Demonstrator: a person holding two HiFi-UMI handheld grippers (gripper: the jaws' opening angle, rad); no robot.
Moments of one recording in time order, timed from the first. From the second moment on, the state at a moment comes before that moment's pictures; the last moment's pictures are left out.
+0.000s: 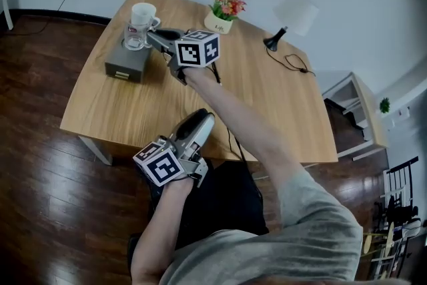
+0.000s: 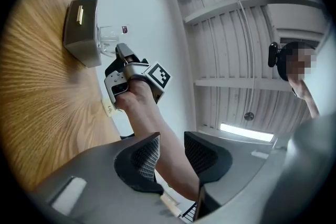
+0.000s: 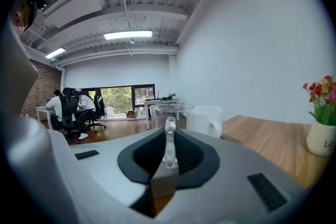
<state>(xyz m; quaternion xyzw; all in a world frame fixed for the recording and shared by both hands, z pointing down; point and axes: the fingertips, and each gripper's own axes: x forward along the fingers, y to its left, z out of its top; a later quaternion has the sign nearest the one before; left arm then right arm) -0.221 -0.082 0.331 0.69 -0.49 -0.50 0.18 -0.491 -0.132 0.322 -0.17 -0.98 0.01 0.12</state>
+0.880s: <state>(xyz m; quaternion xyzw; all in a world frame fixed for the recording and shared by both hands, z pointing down) -0.199 -0.089 0.343 0.72 -0.49 -0.45 0.20 -0.256 -0.184 0.317 -0.10 -0.99 -0.07 0.11</state>
